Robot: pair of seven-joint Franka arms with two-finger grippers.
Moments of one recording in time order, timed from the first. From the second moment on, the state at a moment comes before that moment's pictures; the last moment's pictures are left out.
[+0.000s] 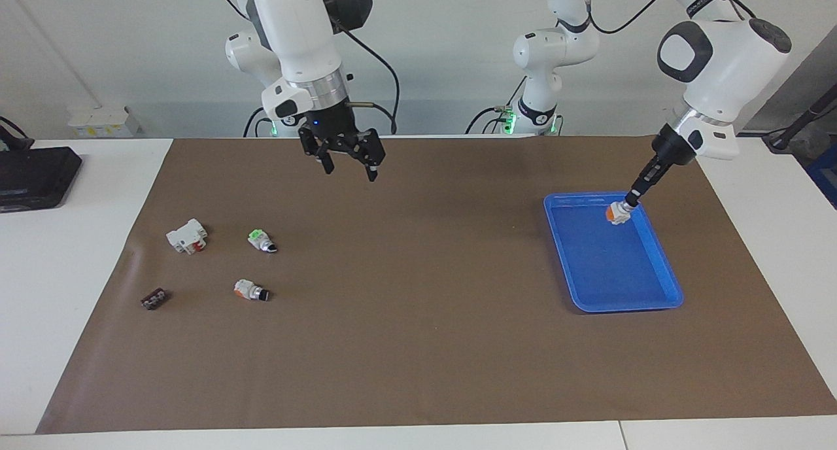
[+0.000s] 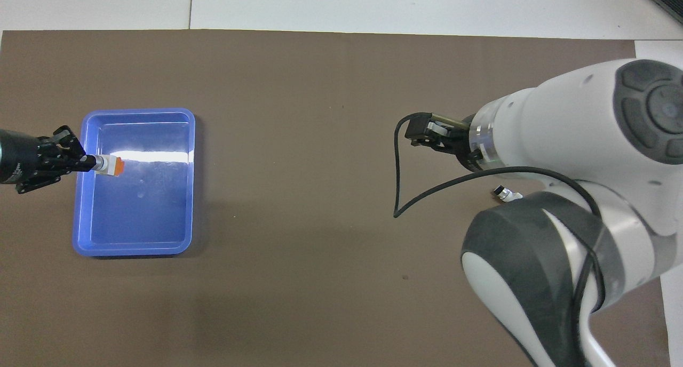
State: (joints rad) left arm 0.17 -0.08 -0.08 -2.00 -0.19 2.02 -0.46; right arm 0.31 0.04 0.02 -1.67 0.03 1.89 0.63
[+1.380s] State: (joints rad) left arm 0.27 0.00 -0.08 -2.20 -0.10 2.25 -0.09; right arm 0.00 -0.05 0.02 -1.61 -0.04 1.56 0.12
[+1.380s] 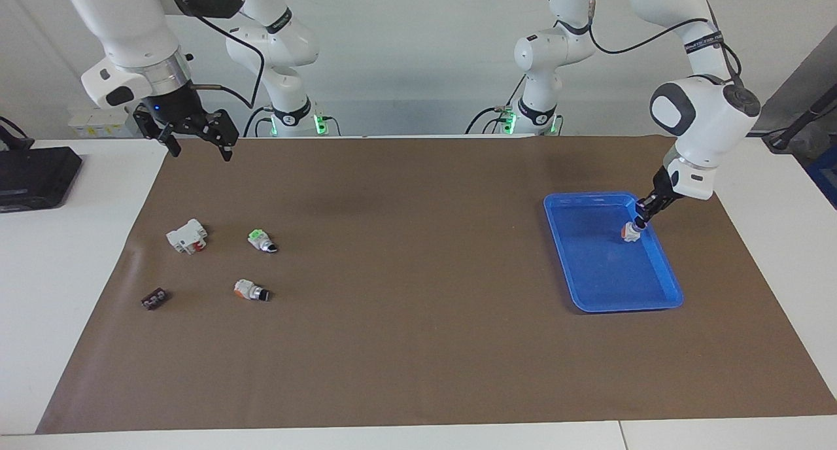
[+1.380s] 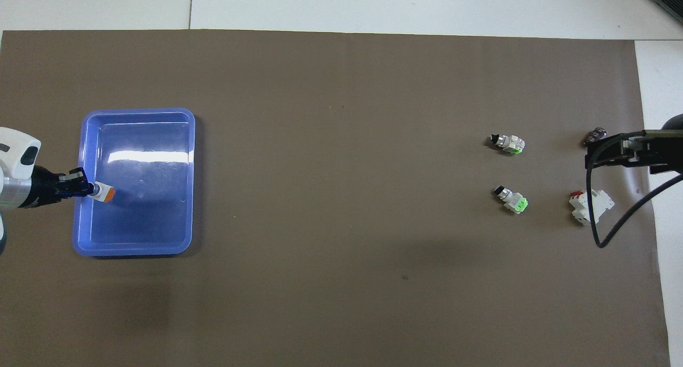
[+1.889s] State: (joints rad) left arm 0.28 0.00 -0.09 -2.15 -0.10 2.22 -0.01; right arm 0.08 -0.05 -0.06 -1.58 -0.04 1.52 0.10
